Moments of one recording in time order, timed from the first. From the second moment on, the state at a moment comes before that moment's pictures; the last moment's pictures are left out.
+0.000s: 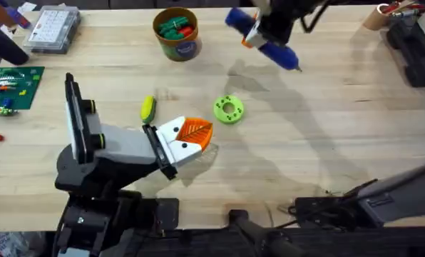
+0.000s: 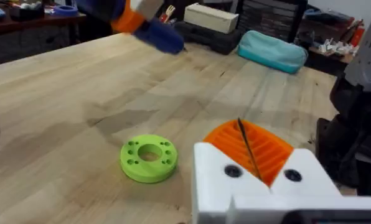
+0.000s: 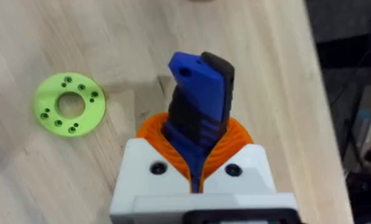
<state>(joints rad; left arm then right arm) -0.13 0.00 0.00 -0.08 0.95 -0.11 0.42 1.72 1.60 -0.90 -0.12 -0.82</state>
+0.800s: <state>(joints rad) -0.13 0.00 0.00 -0.08 0.95 -0.11 0.23 2.08 1.60 -0.89 0.06 -1.03</state>
